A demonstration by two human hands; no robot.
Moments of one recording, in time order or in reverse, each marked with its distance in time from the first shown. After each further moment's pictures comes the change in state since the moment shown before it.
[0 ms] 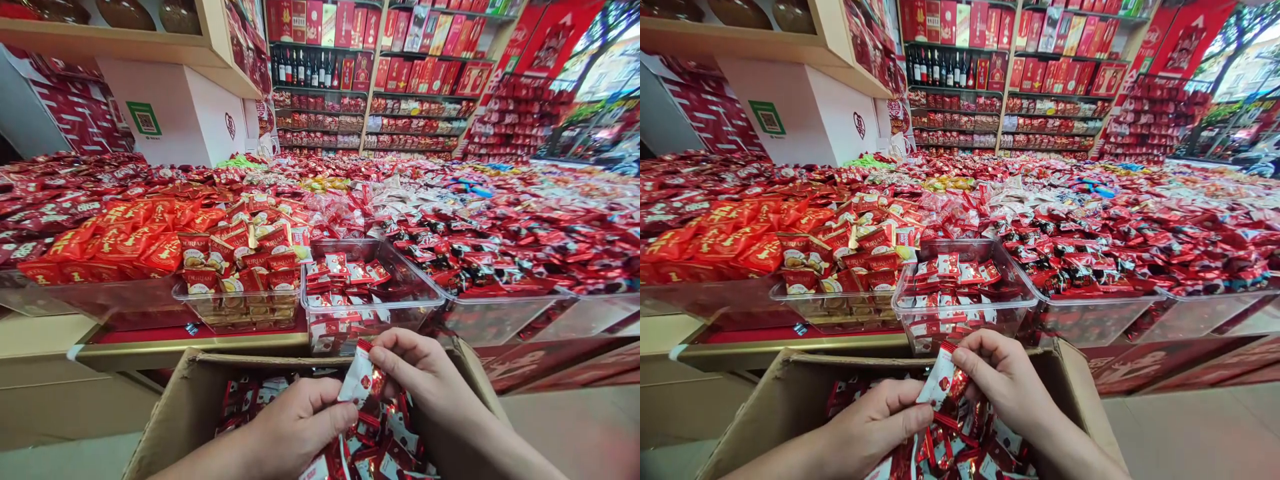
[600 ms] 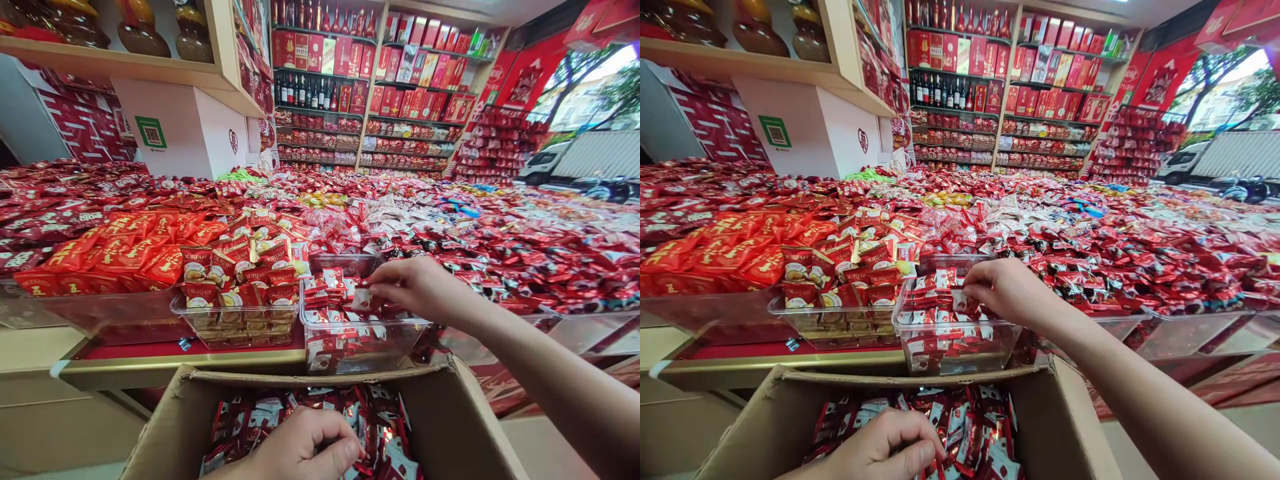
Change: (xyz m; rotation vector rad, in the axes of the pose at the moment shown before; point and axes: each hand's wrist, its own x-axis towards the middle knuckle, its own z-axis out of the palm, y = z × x) left_hand 0.001 -0.004 0.004 0.487 0.080 0.010; right_hand 0.060 -0.108 -0.039 -1.115 -0.021 -0.480
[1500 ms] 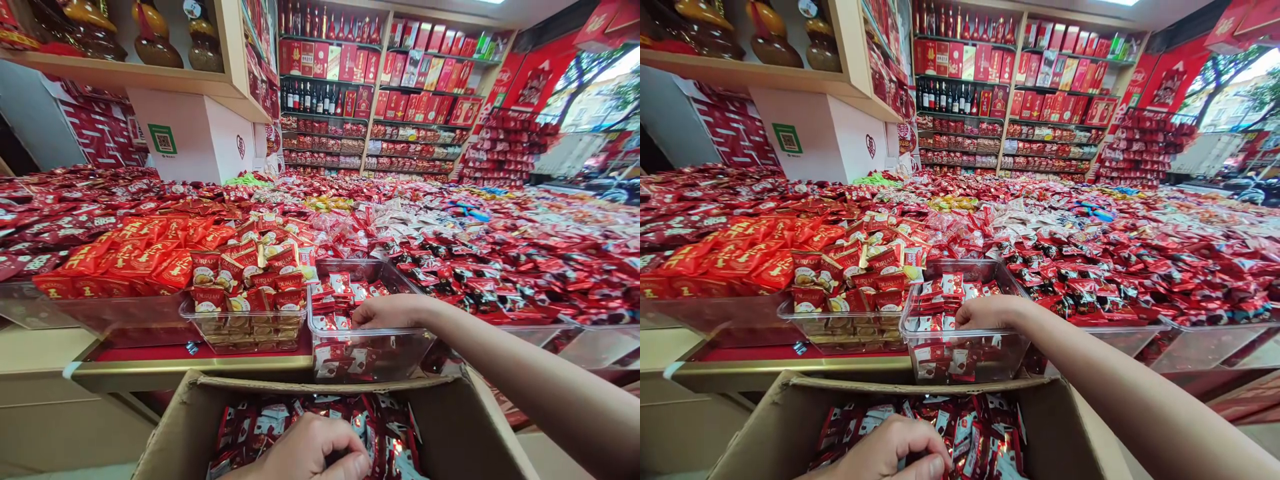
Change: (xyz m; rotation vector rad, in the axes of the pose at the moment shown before) left_hand 0.003 -0.006 -0.003 0.141 -0.001 0.129; right_hand 0.037 0.016 0.050 0.186 -0.795 0.107
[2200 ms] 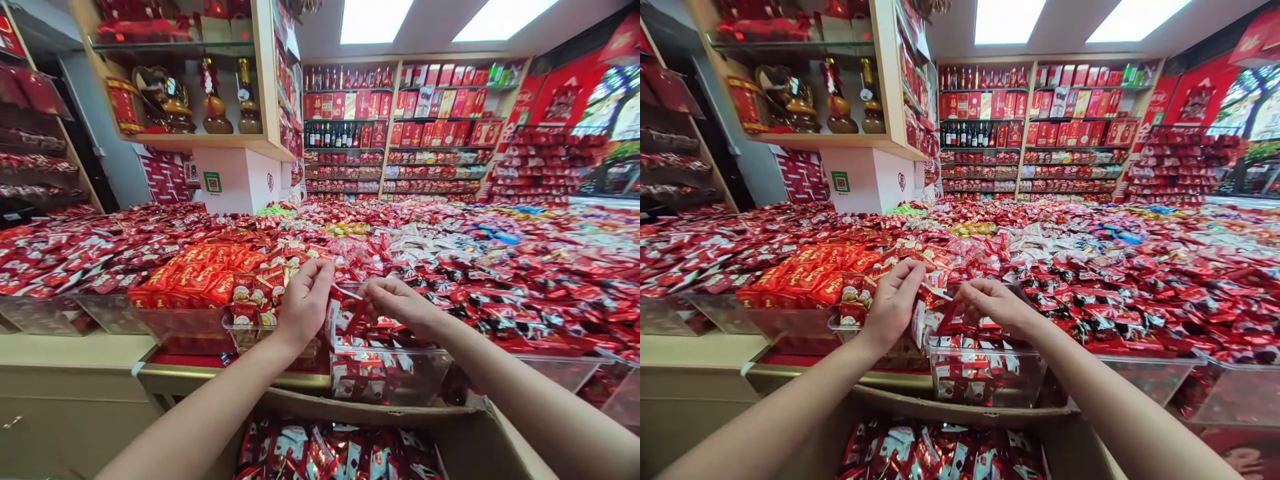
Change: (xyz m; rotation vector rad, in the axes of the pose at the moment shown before) left_hand 0.046 0.074 -0.105 -0.202 0.993 0.301; right_hand -0.009 -0.023 -0.002 0.628 0.484 -0.478
